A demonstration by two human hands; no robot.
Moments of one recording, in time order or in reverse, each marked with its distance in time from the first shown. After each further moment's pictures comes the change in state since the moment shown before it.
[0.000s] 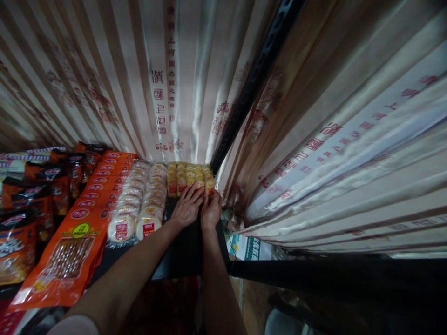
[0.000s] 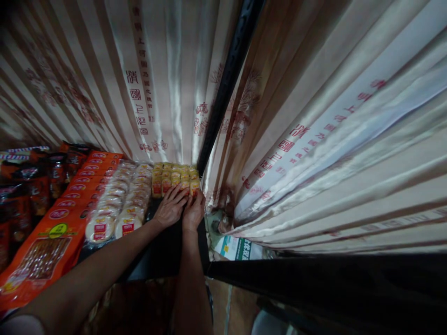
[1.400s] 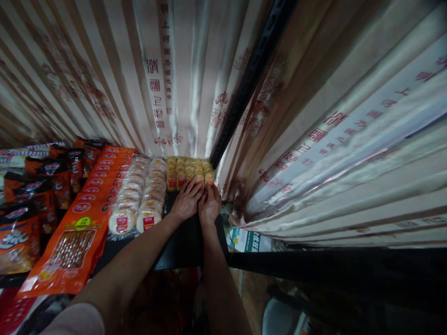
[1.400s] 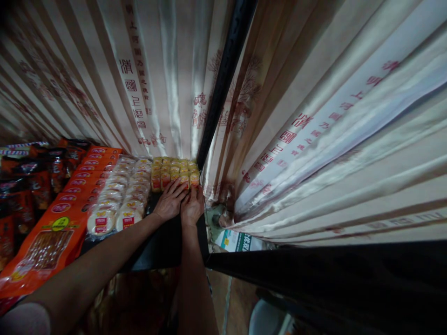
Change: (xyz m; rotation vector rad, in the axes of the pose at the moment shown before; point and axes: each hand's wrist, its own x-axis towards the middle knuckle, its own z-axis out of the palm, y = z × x) left_hand 0.000 -0.002 0.006 0.021 -0.015 -0.016; right_hand -0.007 0.003 0.000 -0.082 -0.023 -0.110
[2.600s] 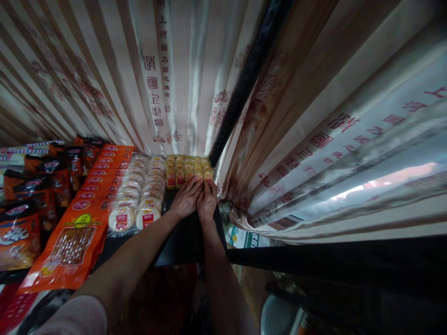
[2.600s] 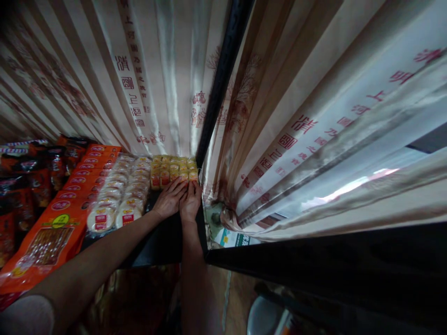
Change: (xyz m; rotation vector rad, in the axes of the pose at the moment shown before) left_hand -0.002 -0.003 0.008 -0.018 0.032 0.034; right_hand 0.004 0.004 0.007 0.120 -0.018 -0.123
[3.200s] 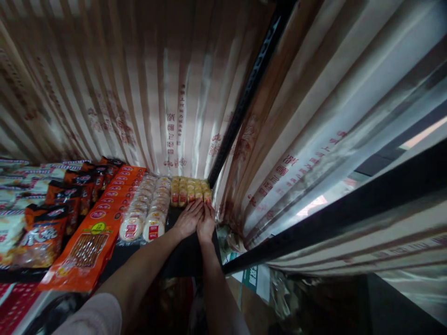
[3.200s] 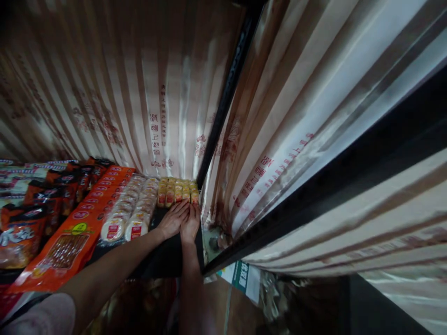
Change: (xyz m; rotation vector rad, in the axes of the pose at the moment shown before) left_hand -0.005 0.024 -0.021 0.020 -0.023 0.030; right_hand -0.012 -0.007 -0.022 0.071 0.017 -0.040
